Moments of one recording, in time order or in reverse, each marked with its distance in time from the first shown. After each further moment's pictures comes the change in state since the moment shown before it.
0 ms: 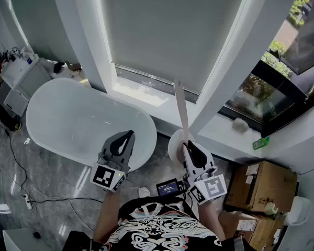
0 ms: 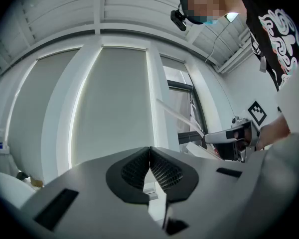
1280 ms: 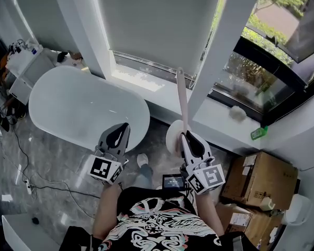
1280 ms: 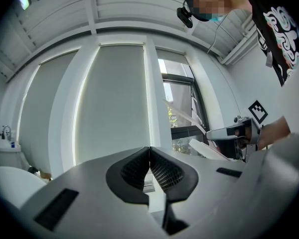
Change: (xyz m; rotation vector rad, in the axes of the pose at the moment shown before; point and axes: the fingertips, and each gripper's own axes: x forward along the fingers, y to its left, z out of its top) left arm -0.014 -0.104 -0.019 -0.001 0.066 0.078; right arm -0.102 -0.046 -0.017 0.105 -0.018 0.017
